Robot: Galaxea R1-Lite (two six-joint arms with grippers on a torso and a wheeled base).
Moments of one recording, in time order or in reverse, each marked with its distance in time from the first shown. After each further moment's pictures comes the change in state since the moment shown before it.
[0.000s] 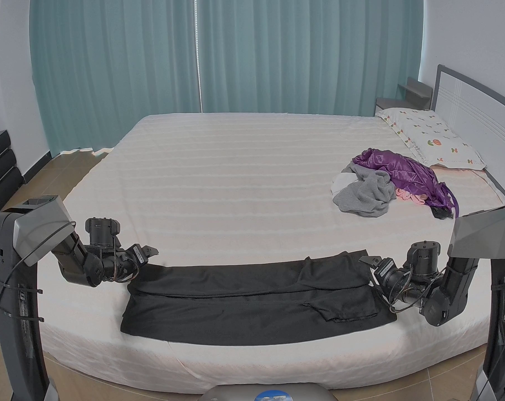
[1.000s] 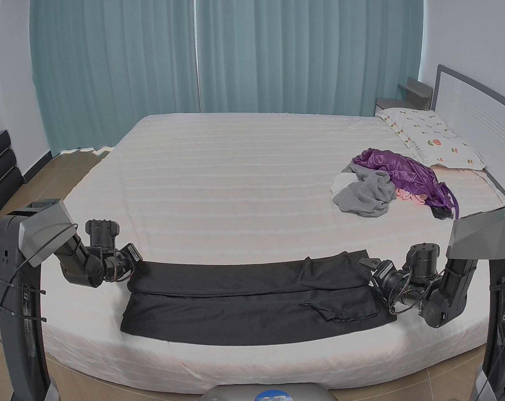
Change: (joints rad) left arm 0.015 0.045 -0.037 -0.020 0.148 -0.056; right arm 0.003 0.013 0.007 -0.013 0.000 -0.010
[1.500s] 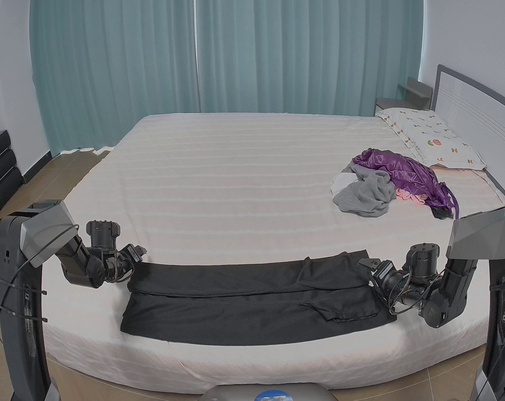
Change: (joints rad) left arm 0.000 0.011 -0.007 -0.001 0.030 -0.006; right arm 0.000 0.000 0.000 0.000 0.000 -0.007
